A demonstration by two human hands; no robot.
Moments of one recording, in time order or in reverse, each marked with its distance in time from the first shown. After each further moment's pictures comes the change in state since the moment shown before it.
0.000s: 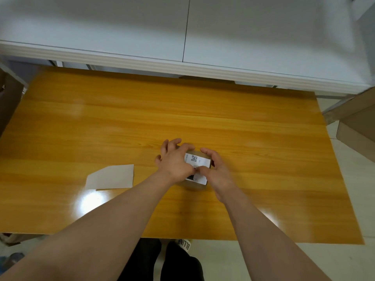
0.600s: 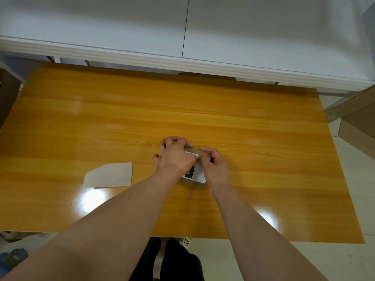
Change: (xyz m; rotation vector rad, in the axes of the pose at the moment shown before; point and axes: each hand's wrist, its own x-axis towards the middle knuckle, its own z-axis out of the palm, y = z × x) left_hand 0.009 0.013 0.006 -0.133 0.141 -0.143; right_hand 0.014 0.006 0.016 0.064 0.209 -0.044
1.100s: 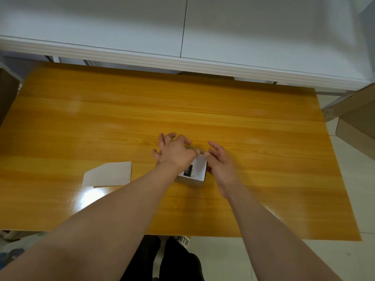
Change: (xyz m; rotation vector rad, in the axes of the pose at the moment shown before) left_hand 0.003 0.006 -0.001 0.046 -0.019 0.030; right_hand 0.004 -0.001 -0.031 0.033 -0.183 0.035
